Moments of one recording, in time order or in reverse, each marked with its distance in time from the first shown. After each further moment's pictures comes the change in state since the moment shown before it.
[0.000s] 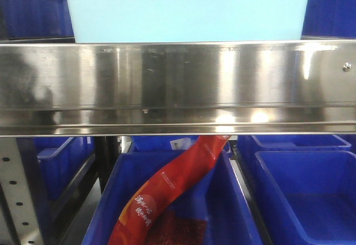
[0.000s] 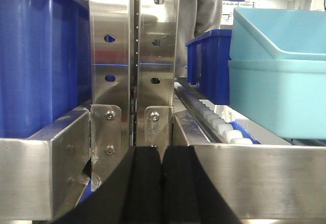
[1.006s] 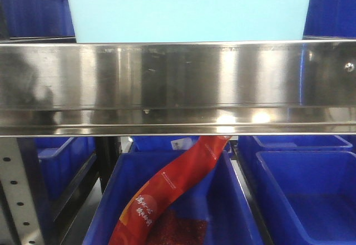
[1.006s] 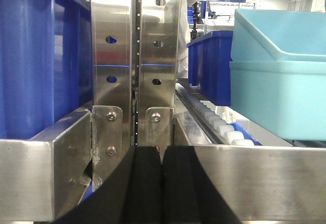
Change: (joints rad) left arm 0.000 0.000 0.000 0.000 -0.004 0.000; right arm -0.114 -0.149 0.301 0.047 -0.108 -0.003
